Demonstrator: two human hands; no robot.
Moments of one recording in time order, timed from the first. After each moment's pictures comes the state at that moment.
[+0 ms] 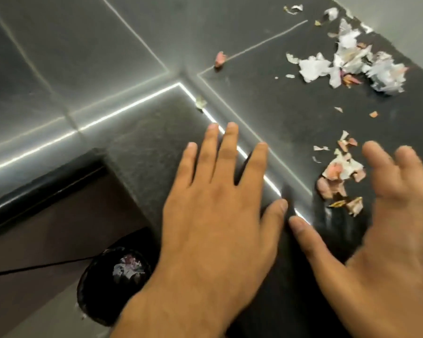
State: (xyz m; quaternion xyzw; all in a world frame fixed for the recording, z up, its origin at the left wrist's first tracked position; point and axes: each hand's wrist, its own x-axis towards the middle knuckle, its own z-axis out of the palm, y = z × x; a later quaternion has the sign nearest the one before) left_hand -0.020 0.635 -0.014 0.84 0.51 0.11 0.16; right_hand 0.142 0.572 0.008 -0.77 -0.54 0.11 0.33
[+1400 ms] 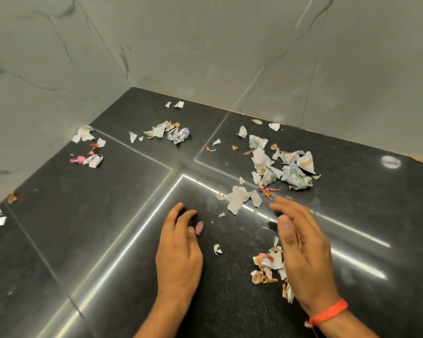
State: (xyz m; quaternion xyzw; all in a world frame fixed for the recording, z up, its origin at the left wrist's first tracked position) left_hand 0.048 0.788 -0.008 0.75 0.57 0.25 0.21; right_hand 0.238 0.682 0.008 -0.68 -0.37 0.21 0.60
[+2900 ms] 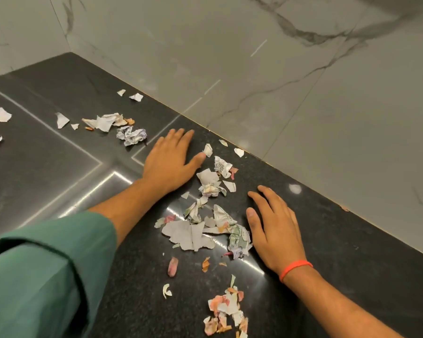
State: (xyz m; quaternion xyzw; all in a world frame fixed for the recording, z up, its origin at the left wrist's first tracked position) left_hand 0.190 0.994 -0.009 0.90 0.40 0.10 0.15; right_hand 0.338 0.742 0.002 -0.84 -0.52 0.05 0.16
